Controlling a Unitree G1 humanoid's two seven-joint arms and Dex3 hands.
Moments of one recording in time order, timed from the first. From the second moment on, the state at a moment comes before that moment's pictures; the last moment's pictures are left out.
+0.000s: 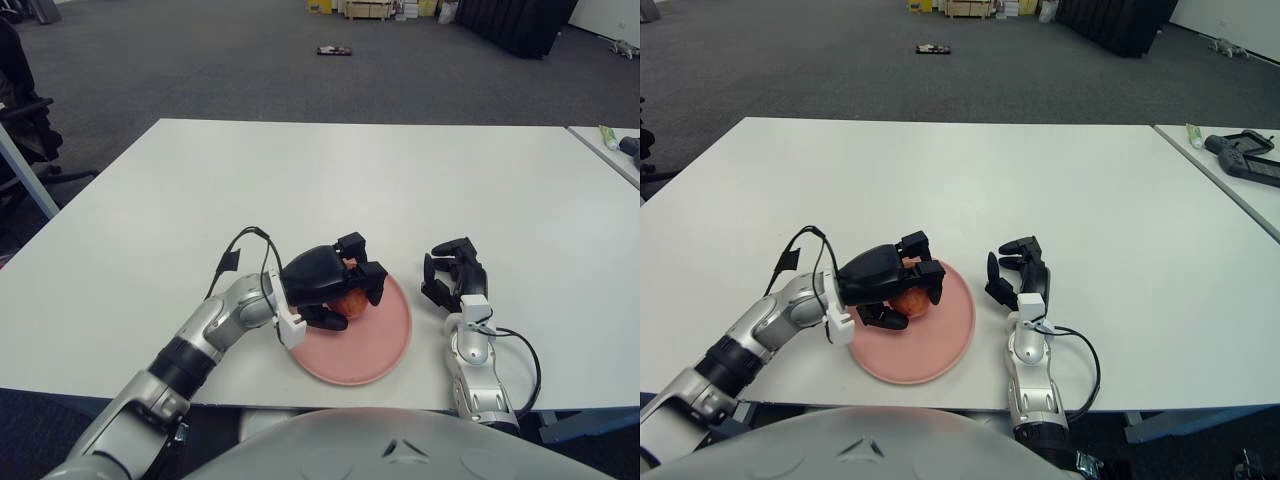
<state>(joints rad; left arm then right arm) -0.17 0.39 -0.51 0.15 0.66 -0.77 -0.18 0.20 0.08 -0.01 0.14 -0.18 -0.27 -0.29</state>
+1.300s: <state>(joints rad) -0.30 0.43 -0.59 0.24 0.62 -0.89 -0.30 0.20 0.09 -0.01 0.12 -0.18 -0.23 -0.29</state>
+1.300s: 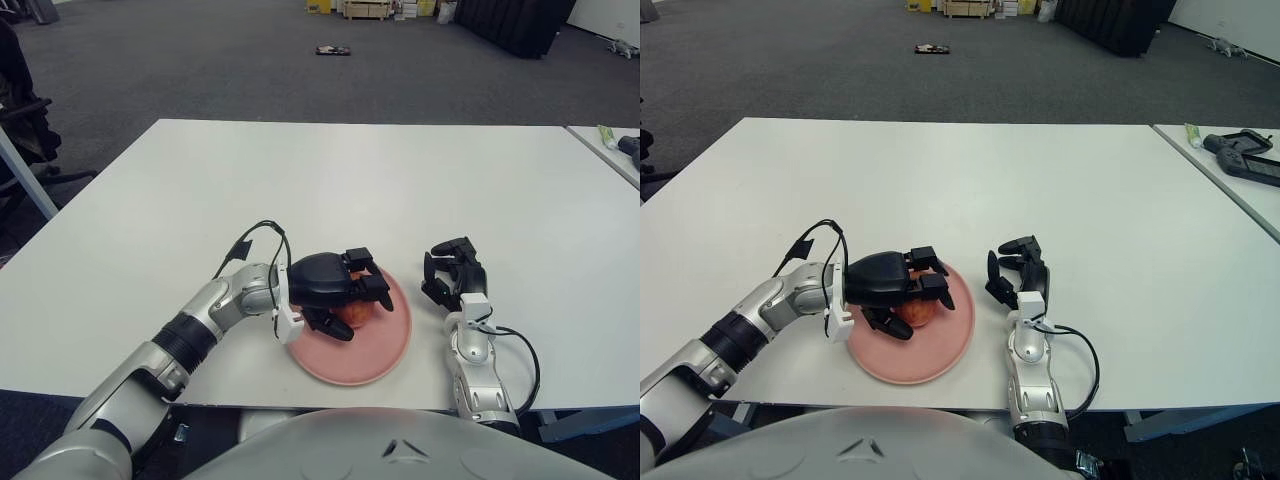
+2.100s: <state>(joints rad) -0.24 0.43 -0.54 0.20 0.60 -0.84 -0.28 0.21 0.07 0.01 0.11 -0.23 -0.23 -0.32</state>
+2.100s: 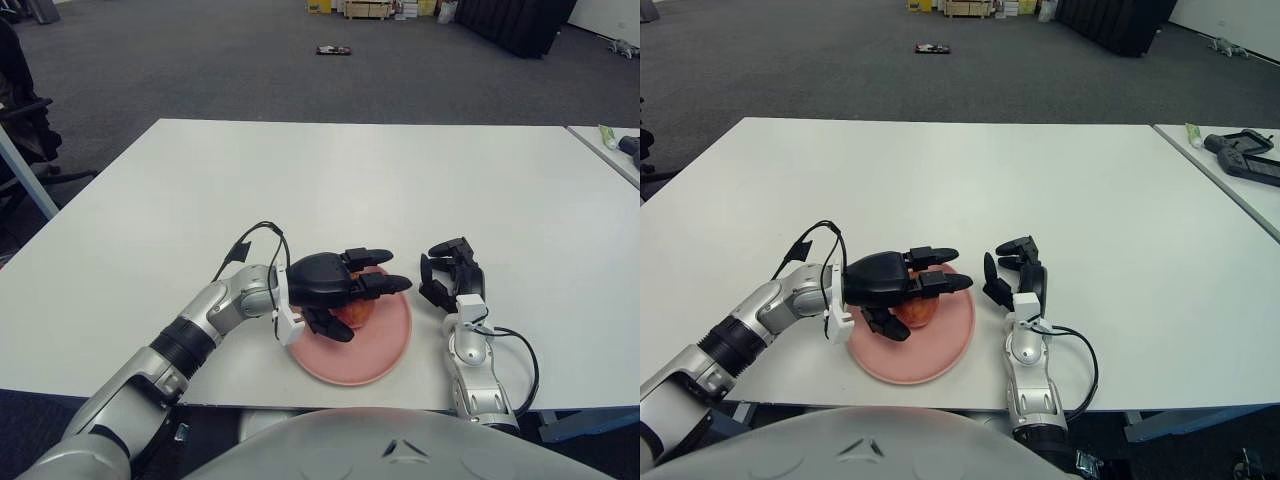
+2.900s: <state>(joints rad) -0.07 0.39 -0.29 0.12 0.13 -0.70 -0.26 0.21 0.08 0.00 0.12 -0.18 -0.26 -0.28</state>
